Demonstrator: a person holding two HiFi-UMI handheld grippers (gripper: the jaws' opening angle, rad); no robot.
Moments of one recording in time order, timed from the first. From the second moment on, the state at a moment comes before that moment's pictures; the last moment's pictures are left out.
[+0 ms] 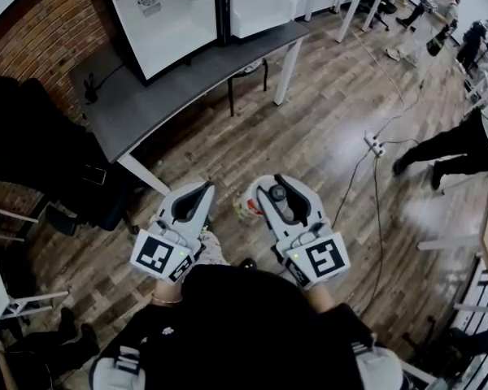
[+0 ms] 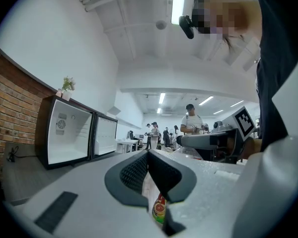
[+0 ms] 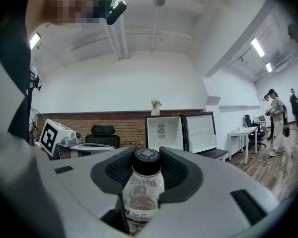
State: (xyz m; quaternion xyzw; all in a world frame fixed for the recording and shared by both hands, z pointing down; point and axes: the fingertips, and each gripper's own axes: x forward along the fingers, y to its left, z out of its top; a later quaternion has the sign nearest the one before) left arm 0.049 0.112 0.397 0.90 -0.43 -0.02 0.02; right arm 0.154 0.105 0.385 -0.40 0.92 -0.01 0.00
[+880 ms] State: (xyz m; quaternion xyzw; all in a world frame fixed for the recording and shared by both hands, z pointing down) left arm 0.011 -0.061 0.396 0.93 -0.36 -0.04 0.01; right arm 0.111 -0.040 0.379 -0.47 0.89 0.00 -0.02
